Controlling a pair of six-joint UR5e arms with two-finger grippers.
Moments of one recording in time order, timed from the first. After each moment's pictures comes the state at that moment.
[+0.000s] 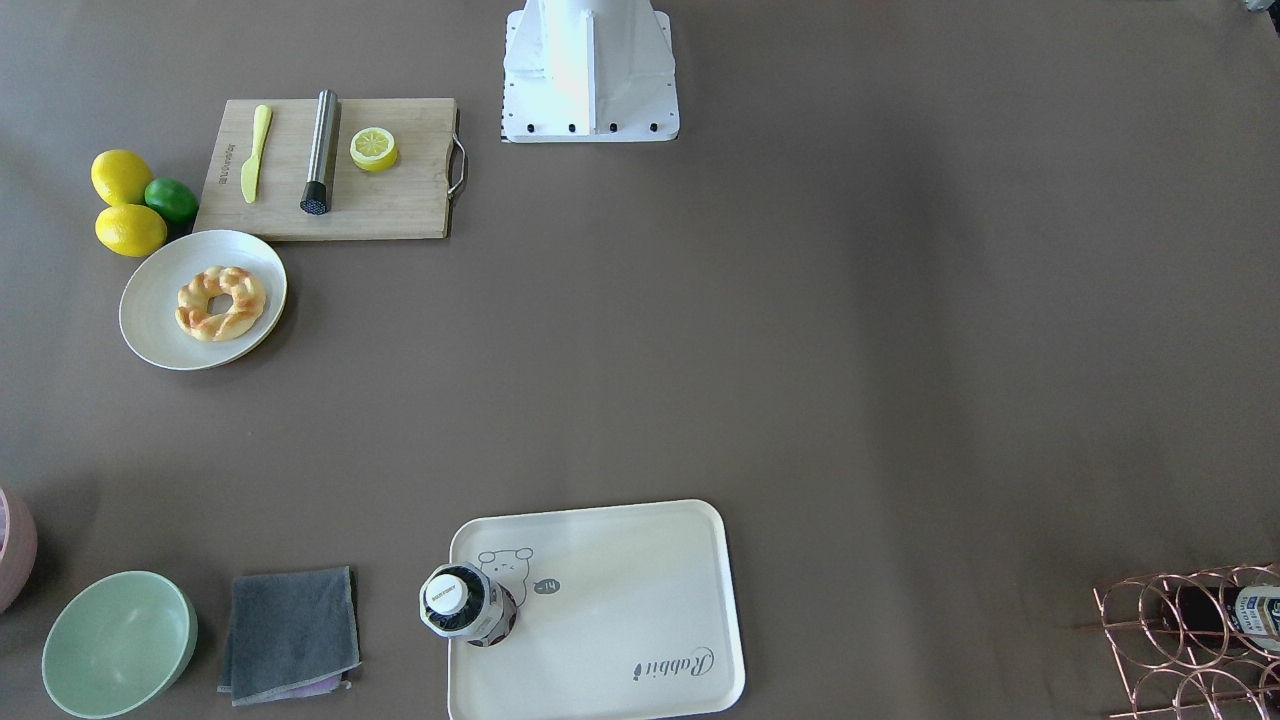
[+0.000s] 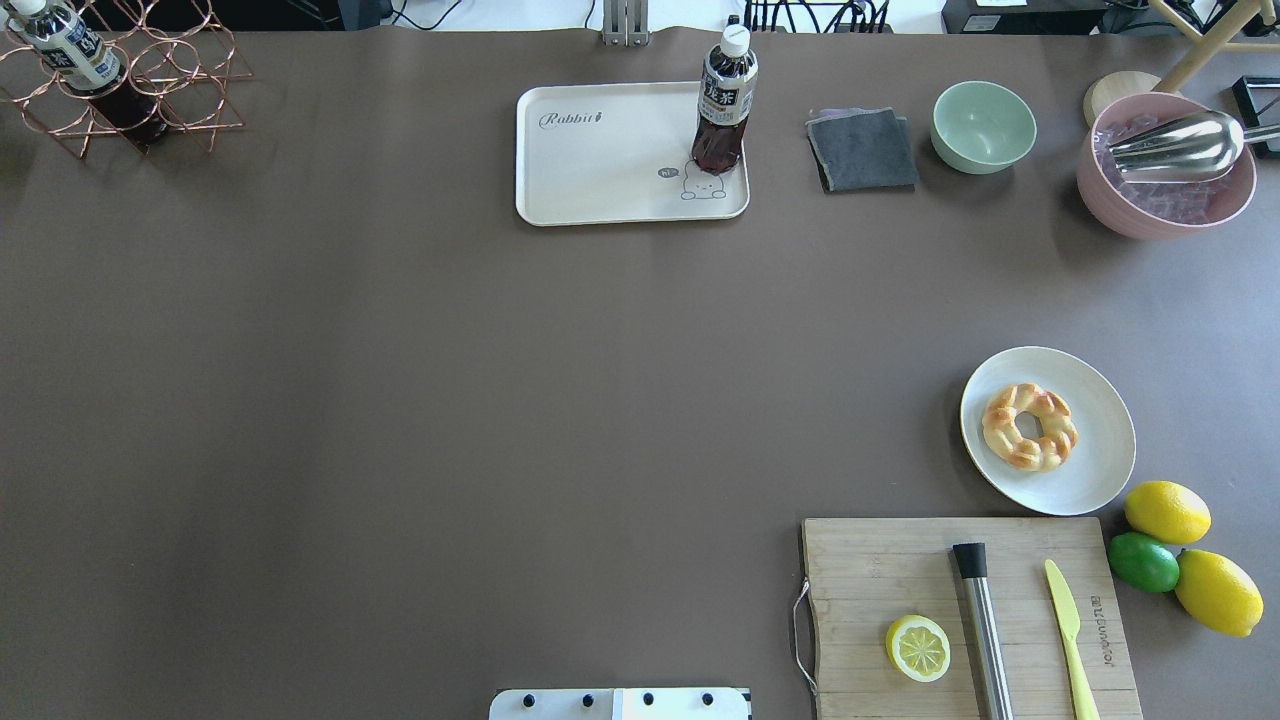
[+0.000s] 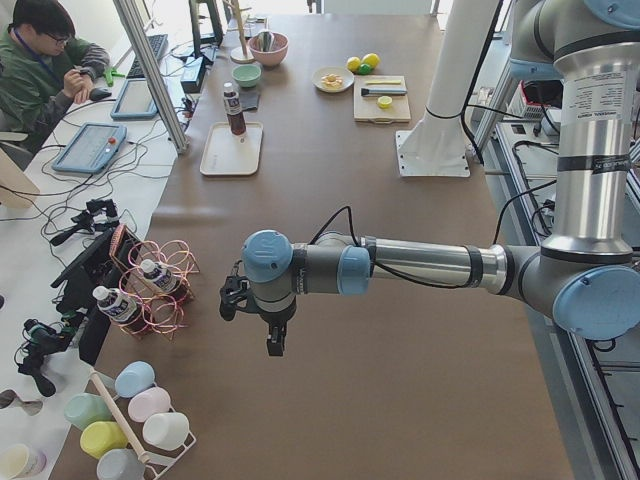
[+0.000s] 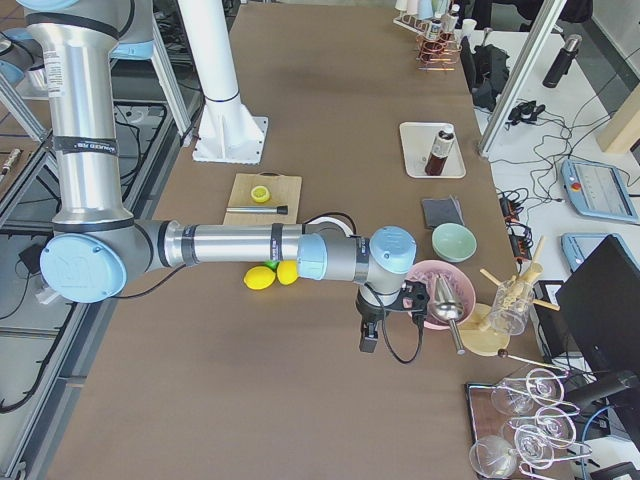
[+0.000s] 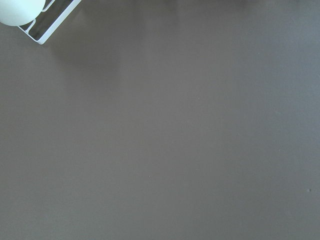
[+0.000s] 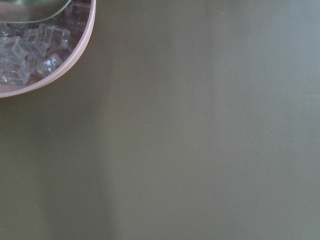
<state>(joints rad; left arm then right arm) -1.60 -1.53 -1.68 -1.52 -2.38 0.02 1.53 -1.53 1.59 -1.65 2.26 0.09</state>
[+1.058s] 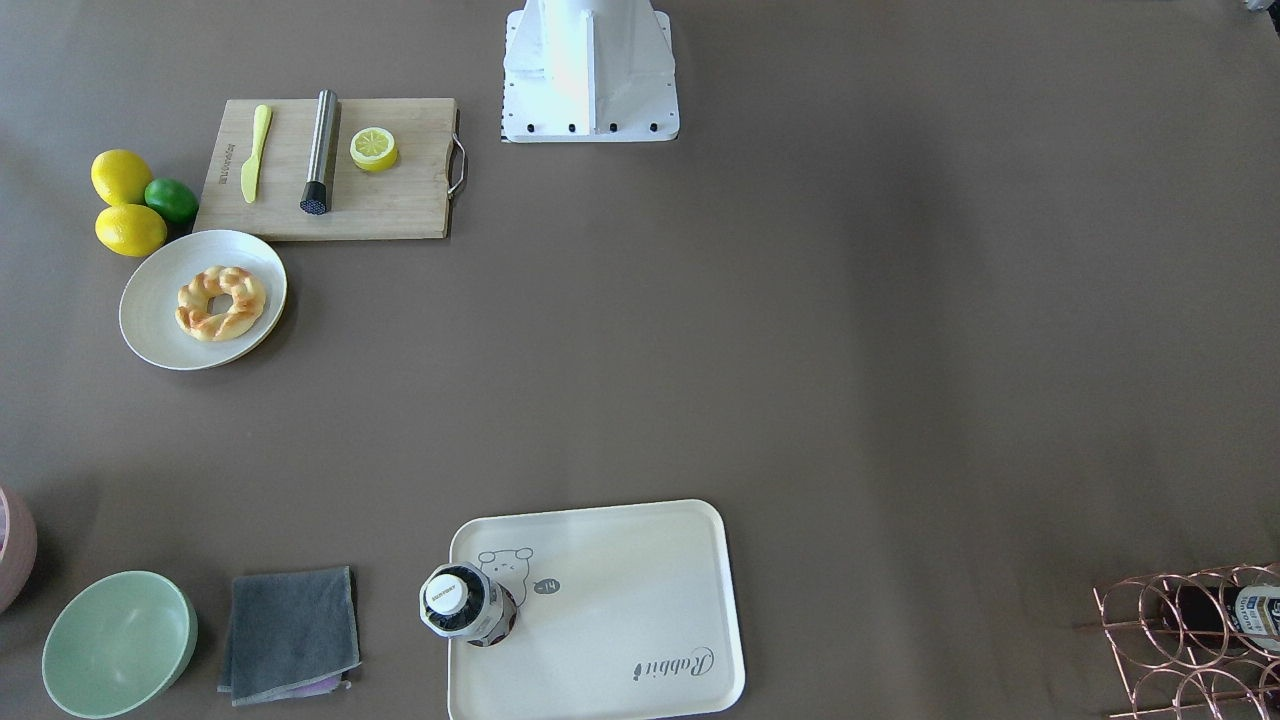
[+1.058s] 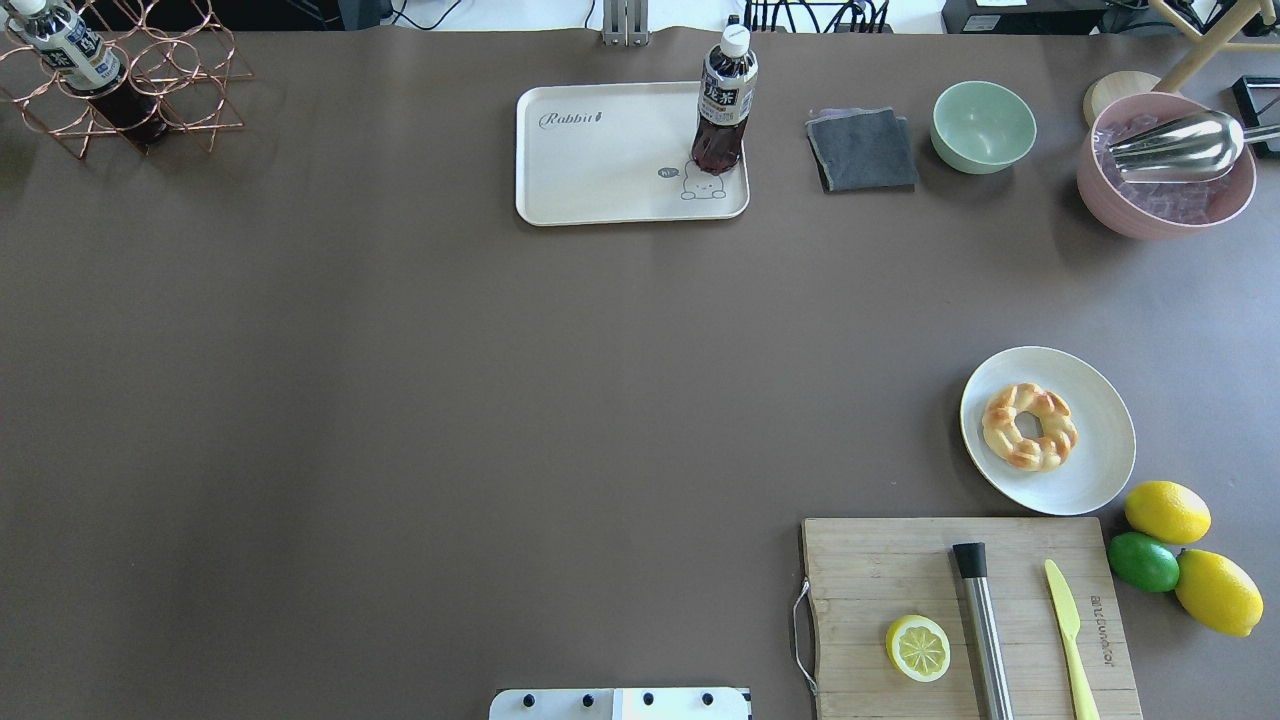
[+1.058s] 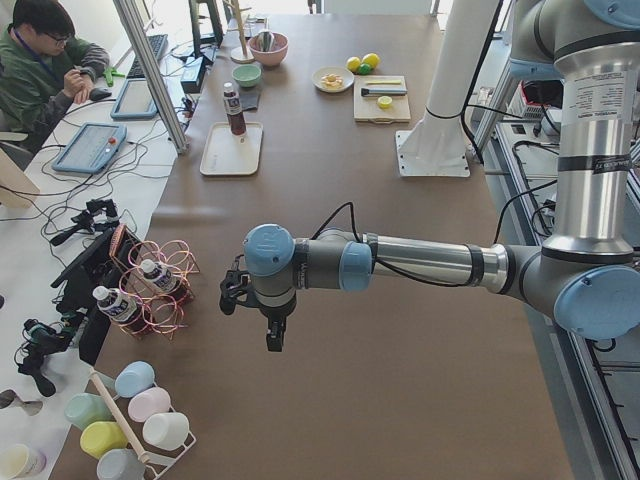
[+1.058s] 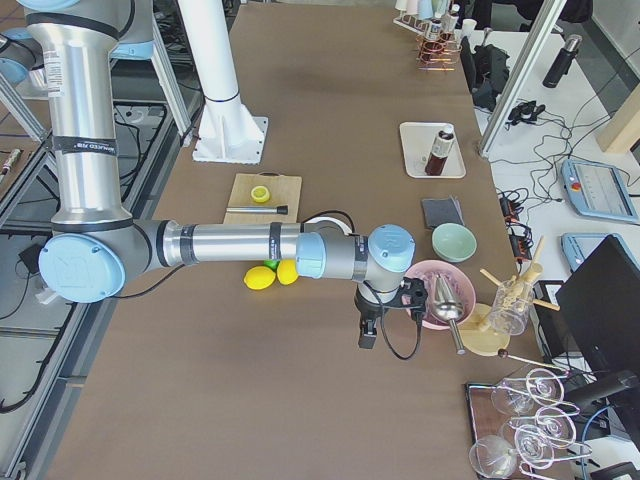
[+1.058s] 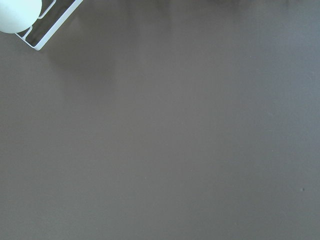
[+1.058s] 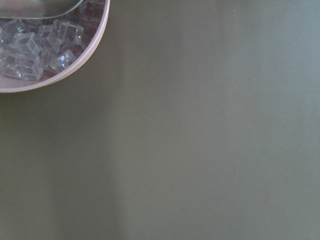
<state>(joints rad) -1.61 -1.52 -1.71 -1.52 -2.38 0.02 1.53 -1.54 1.60 -1.65 2.29 0.08</state>
